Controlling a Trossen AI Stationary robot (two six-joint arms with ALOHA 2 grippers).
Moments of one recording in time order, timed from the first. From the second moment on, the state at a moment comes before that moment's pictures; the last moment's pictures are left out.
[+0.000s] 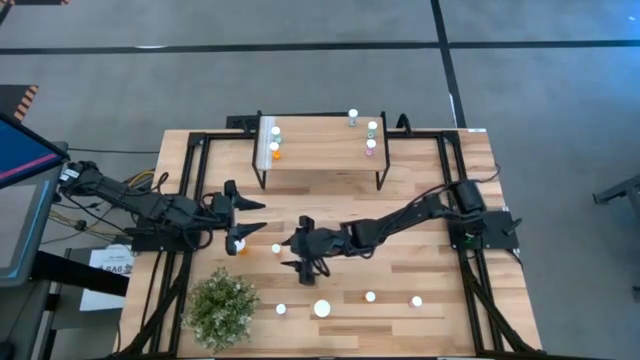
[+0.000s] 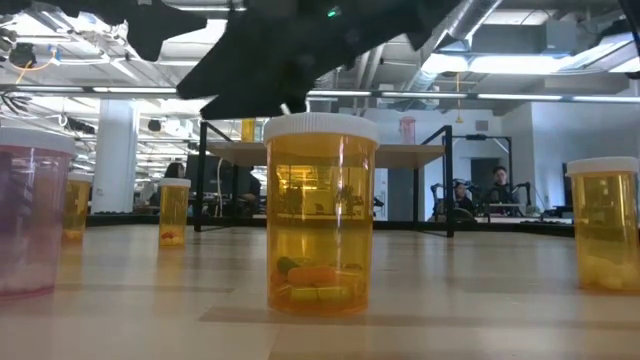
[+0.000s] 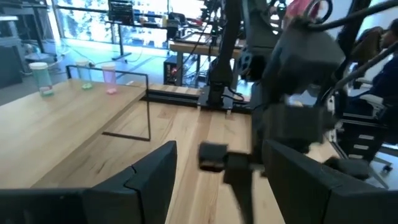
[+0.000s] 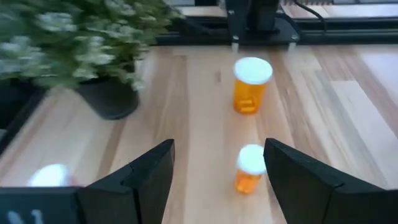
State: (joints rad) left arm -0.34 0.67 0.44 0.13 -0.46 -0.15; right arm 0.21 2.03 1.37 0.21 0.16 0.13
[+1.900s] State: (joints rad) left arm -0.34 0.65 0.44 0.13 -0.44 -0.15; right arm 0.17 2.20 1.61 -0.02 0.13 0.19
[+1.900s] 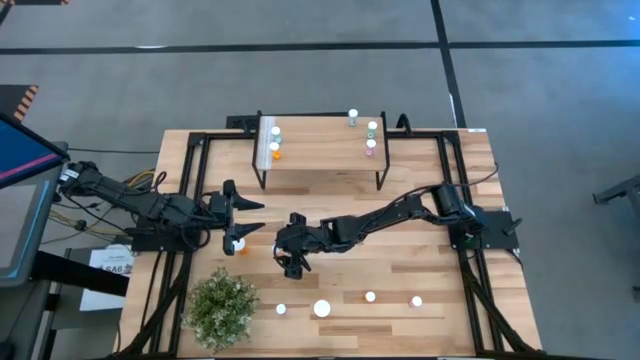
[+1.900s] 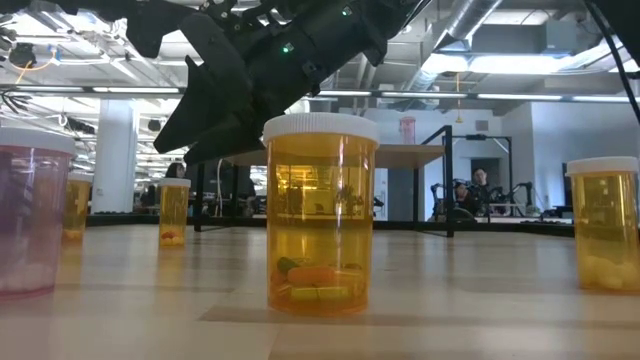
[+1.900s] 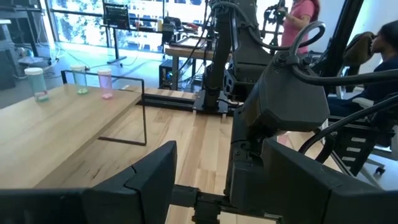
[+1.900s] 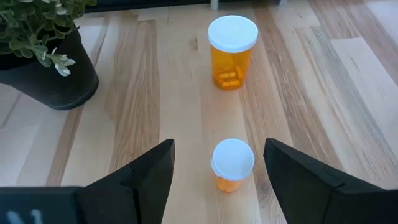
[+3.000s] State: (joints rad) left arm -0.34 0.65 0.44 0.13 -0.44 -0.15; right arm 0.15 2.20 1.61 -0.02 0.13 0.21
